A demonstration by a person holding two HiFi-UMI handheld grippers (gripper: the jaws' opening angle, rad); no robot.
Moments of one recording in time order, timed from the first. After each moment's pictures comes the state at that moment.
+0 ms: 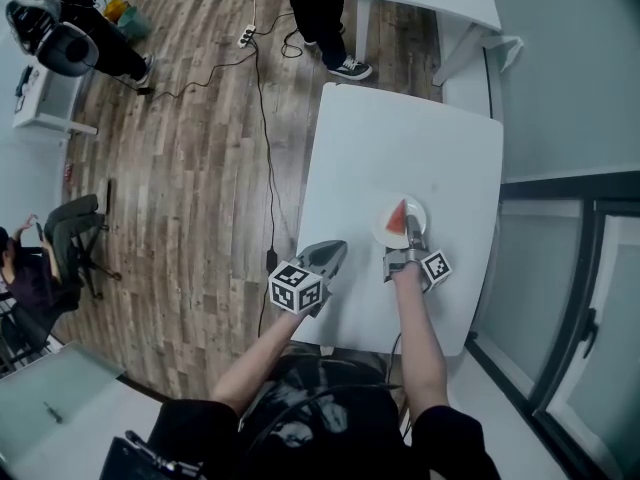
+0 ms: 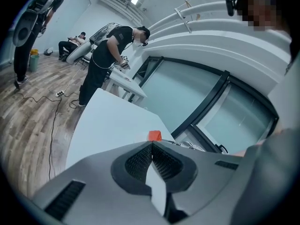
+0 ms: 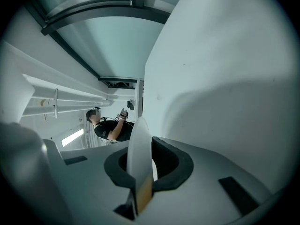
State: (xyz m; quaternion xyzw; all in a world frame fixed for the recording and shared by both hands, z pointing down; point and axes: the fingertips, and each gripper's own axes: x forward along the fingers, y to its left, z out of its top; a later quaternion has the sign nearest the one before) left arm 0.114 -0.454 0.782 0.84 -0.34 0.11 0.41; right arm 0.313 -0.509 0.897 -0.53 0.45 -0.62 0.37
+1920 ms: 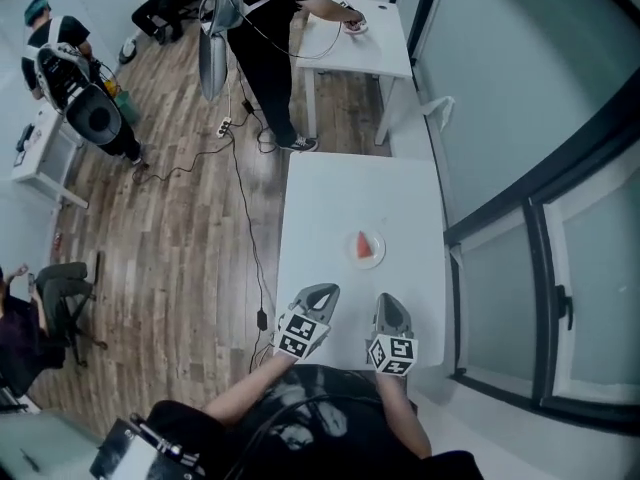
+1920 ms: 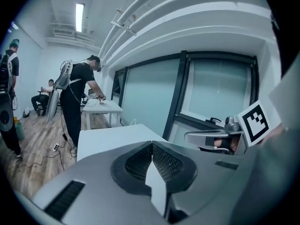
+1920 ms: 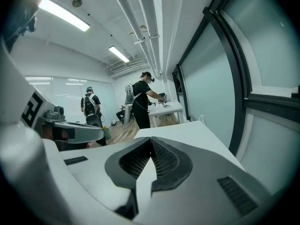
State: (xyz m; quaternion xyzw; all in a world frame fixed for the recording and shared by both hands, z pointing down) left arm 0.165 -0.362 0.662 0.92 -0.32 0.17 0.16; right arm 0.279 -0.332 0.670 -0.65 0.73 -0.21 -0.08
